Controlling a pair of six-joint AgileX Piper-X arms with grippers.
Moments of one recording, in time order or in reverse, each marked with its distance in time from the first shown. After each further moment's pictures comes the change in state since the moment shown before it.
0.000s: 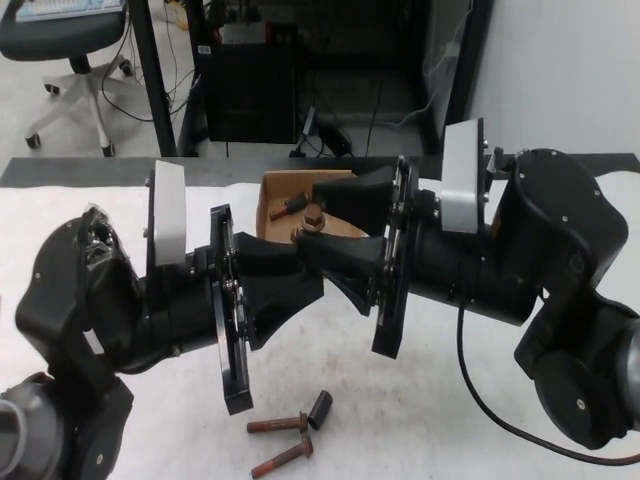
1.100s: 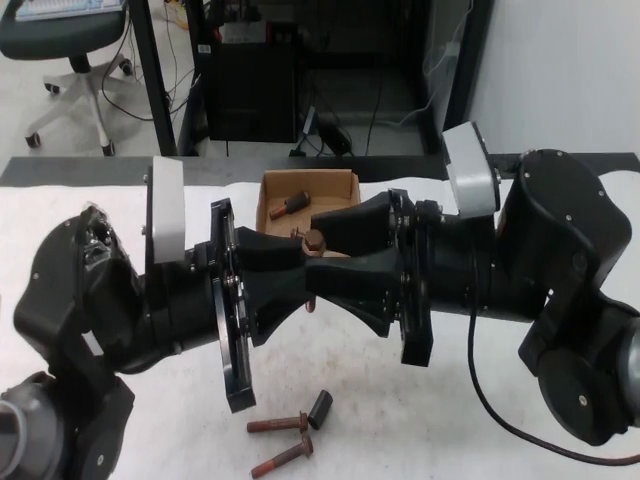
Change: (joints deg) left arm -0.1 -0.1 0.1 -0.9 -0.9 -0.4; right arm -1.1 0.4 0.0 -0.7 -11.1 11.9
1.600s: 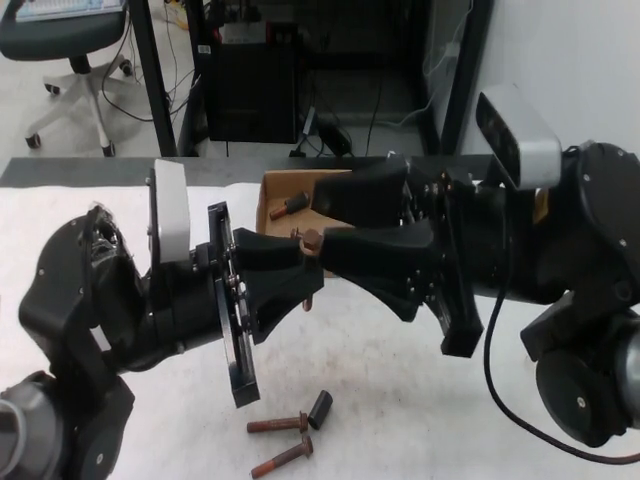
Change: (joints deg) left arm 0.0 -0.1 -0.1 3.6 -2.6 2.4; right arm 0.0 0.2 0.0 -21.3 -5.0 15.6
